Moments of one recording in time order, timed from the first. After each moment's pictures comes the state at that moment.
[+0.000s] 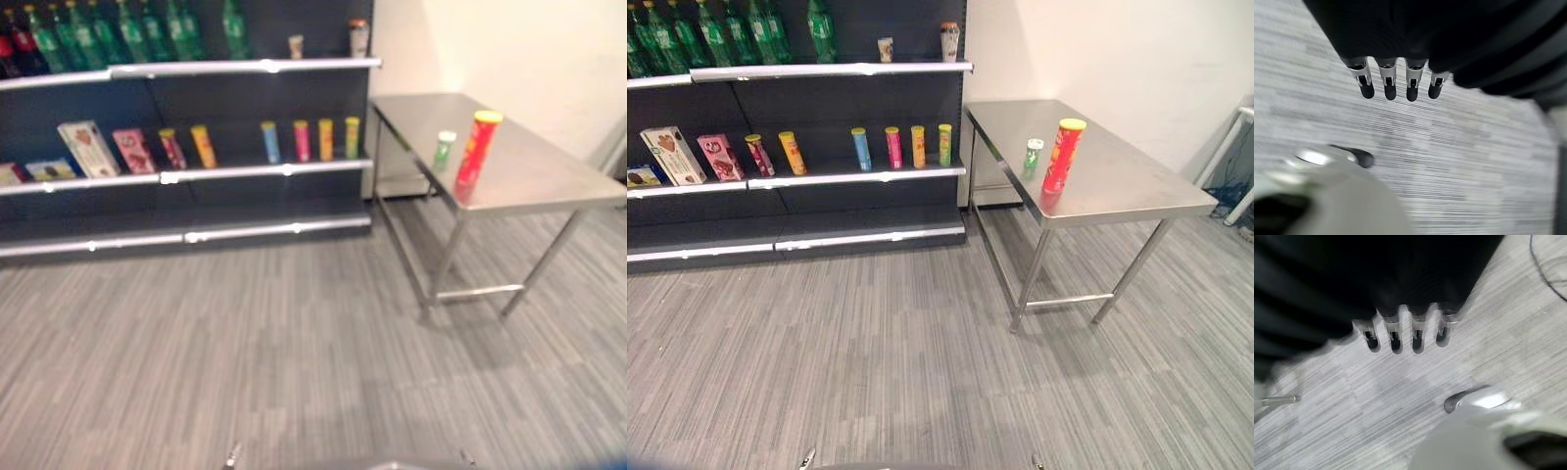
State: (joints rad) left arm 0.07 0.18 -0.12 1.34 -0.46 -0.05 0.04; right arm 0.03 -0.18 0.15 1.38 0.55 0.01 -0.03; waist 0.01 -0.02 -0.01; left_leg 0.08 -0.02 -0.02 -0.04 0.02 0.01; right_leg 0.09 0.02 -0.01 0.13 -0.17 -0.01
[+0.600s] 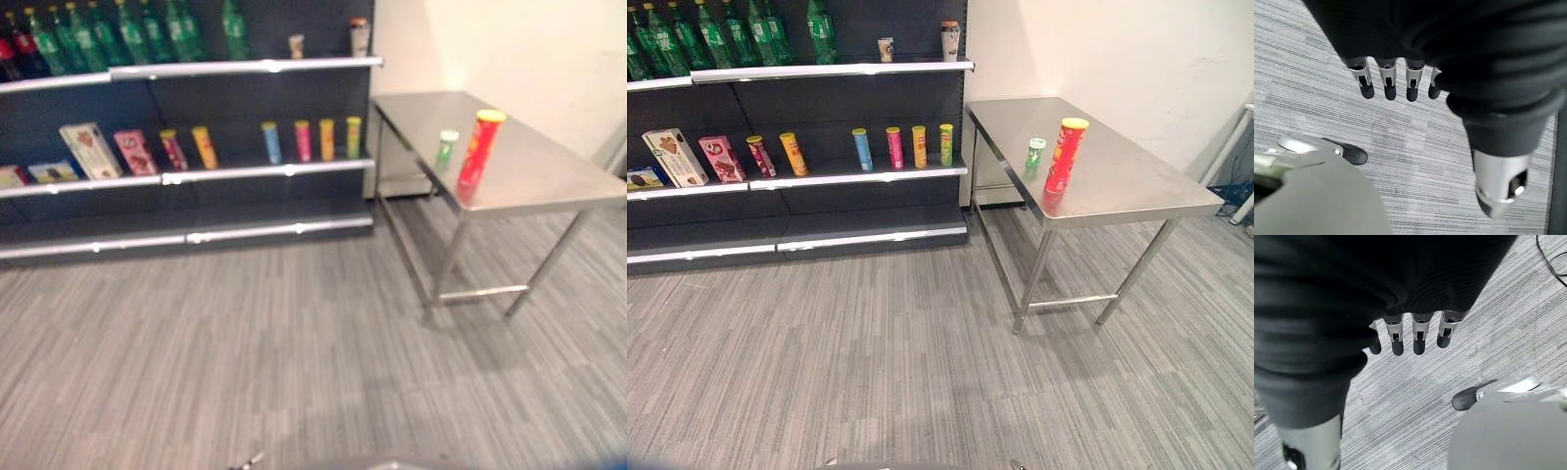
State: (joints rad) left arm 0.07 0.17 -0.12 1.35 -0.50 -0.06 0.04; right arm 0.01 -0.18 0.15 1.38 0.57 0.01 -0.04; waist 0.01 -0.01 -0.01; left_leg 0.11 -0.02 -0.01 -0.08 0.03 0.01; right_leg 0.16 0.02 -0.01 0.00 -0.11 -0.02
